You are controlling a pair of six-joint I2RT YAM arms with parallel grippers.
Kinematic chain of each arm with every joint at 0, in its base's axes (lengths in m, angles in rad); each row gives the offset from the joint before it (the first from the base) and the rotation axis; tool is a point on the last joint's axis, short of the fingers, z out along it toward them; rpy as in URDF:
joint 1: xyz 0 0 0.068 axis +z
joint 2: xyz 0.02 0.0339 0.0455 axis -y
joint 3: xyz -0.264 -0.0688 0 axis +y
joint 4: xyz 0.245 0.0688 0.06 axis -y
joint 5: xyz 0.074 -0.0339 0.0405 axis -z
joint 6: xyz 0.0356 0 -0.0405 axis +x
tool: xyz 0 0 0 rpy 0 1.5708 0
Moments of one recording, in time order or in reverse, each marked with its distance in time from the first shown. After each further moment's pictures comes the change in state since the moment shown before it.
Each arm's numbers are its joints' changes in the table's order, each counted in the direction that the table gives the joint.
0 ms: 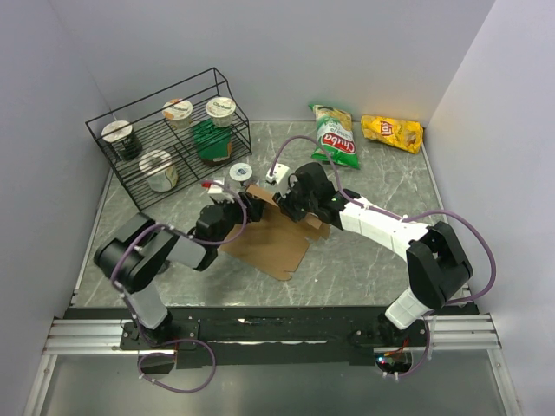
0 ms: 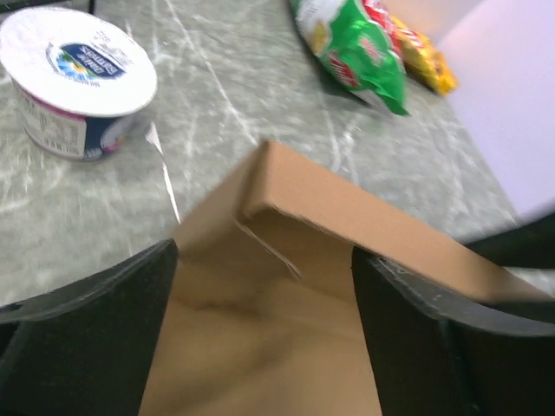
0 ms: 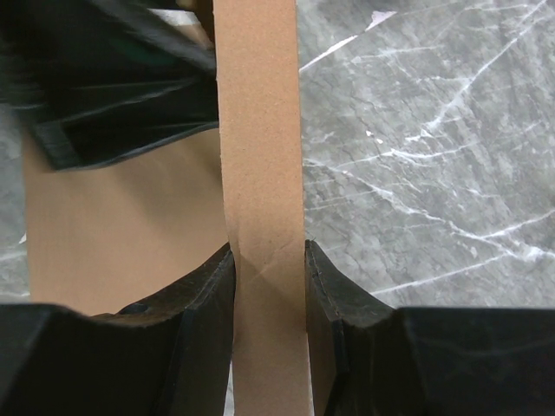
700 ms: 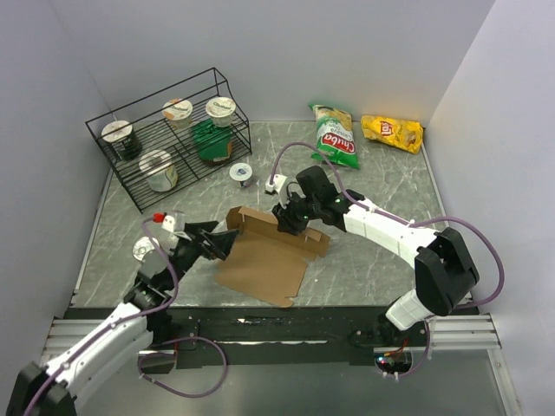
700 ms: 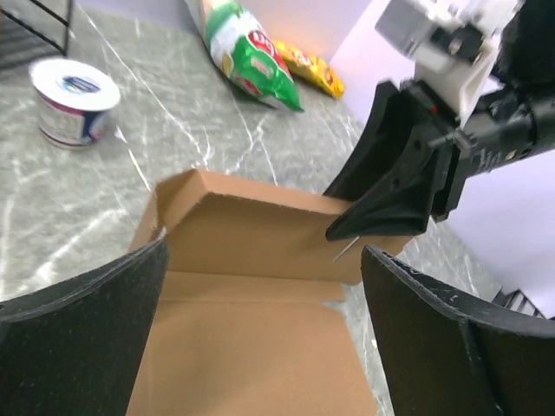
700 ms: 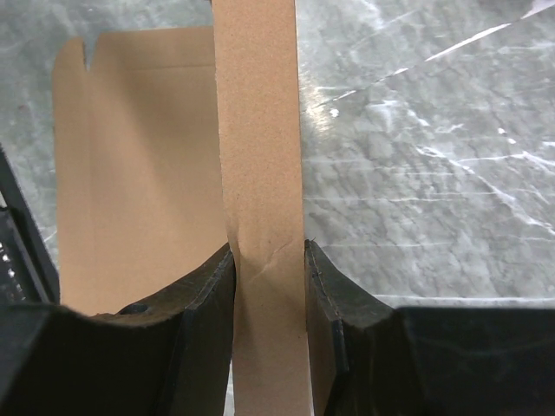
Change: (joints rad) left arm 0.017 1.141 0.388 -0.592 0.145 0.035; right arm 0.012 0.052 -0.001 -0.156 -0.227 0.007
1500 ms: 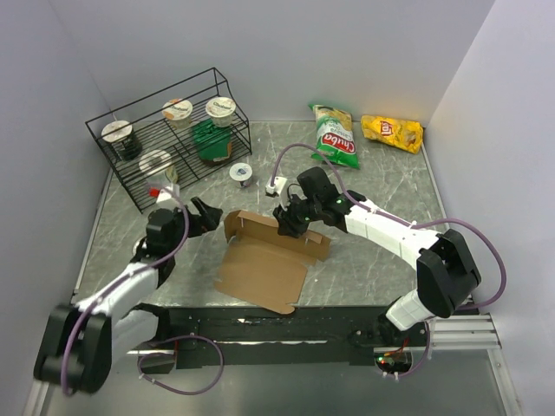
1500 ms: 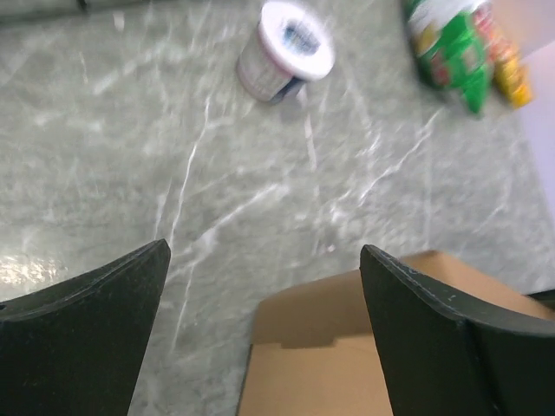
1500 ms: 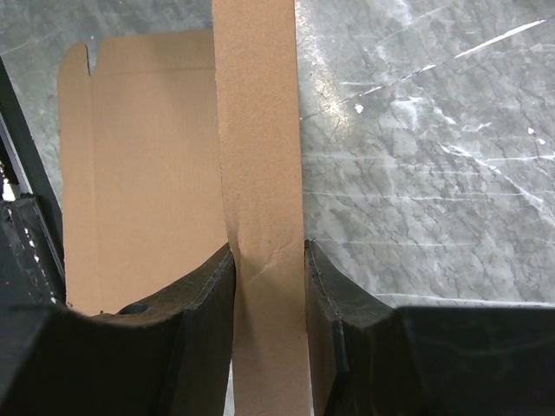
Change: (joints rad) left arm 0.326 -0.379 -0.192 -0.155 0.051 -0.054; right arm 0.001 0.015 0.008 -0.023 -0.045 0.000
